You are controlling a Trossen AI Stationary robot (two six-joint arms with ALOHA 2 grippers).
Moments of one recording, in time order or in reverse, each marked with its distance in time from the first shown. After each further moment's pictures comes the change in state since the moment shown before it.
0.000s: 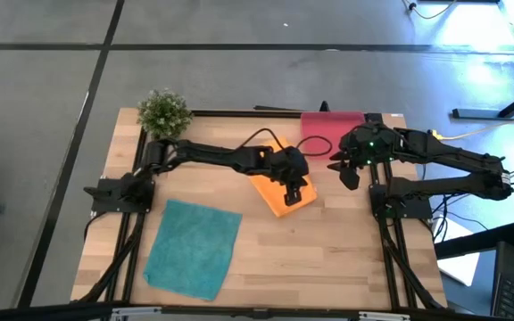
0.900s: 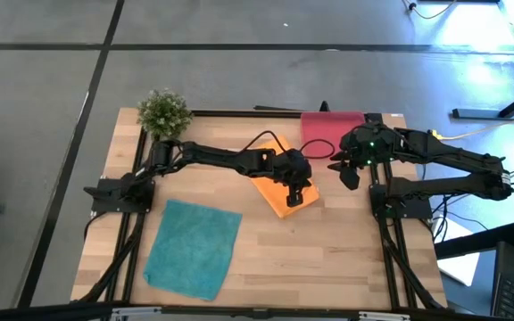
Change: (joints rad) left arm -0.002 0.046 0.002 0.085 -0.005 0.095; right arm 0.000 -0.002 0.000 -0.004 0.001 0.025
